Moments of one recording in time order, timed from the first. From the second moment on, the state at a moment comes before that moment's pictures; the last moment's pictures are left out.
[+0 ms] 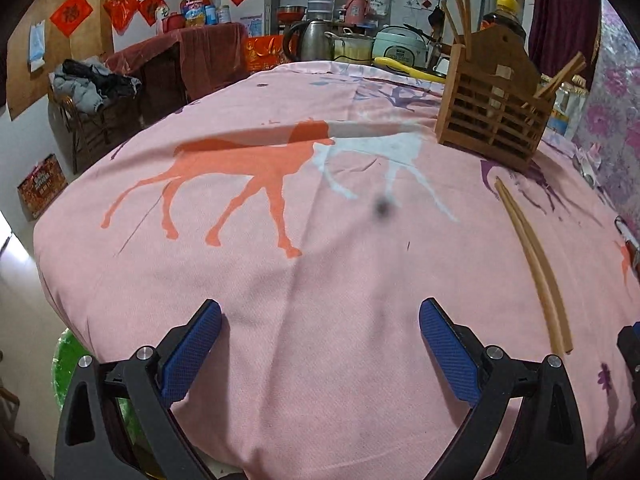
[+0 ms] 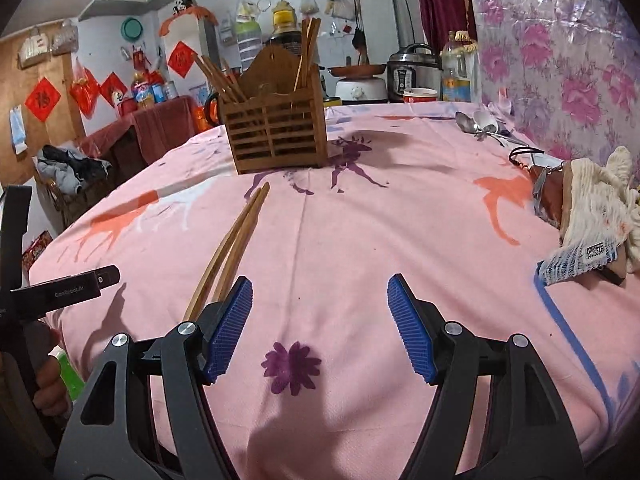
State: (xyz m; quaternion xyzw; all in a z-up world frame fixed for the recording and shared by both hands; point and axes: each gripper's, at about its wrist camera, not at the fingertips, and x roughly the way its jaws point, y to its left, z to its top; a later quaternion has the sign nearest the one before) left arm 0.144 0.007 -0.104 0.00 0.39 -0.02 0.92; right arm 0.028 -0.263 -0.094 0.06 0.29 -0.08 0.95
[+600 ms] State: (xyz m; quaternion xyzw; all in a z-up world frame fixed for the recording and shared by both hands) left arm 0.125 0.004 -0.106 0.02 0.37 -0.02 0.93; right arm 0.023 -0.245 -0.107 0.02 0.32 -0.07 0.94
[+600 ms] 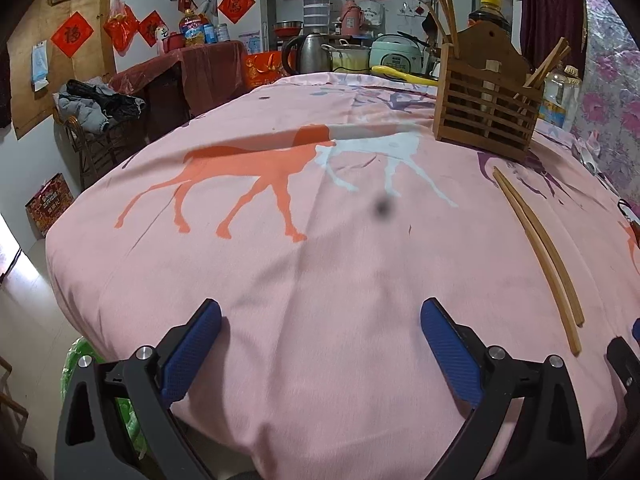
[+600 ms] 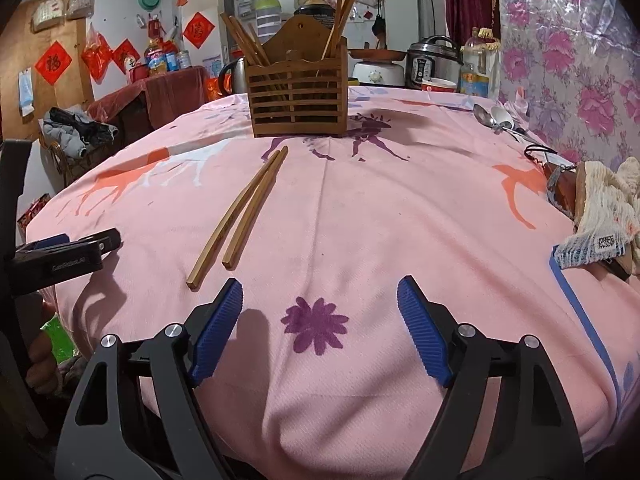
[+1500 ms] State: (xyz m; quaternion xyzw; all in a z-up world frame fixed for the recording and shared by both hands) left arm 0.126 0.001 -0.109 0.02 0.36 -0.01 0.93; right arm 0.023 -0.258 -0.107 0.04 0.31 -0.07 0.95
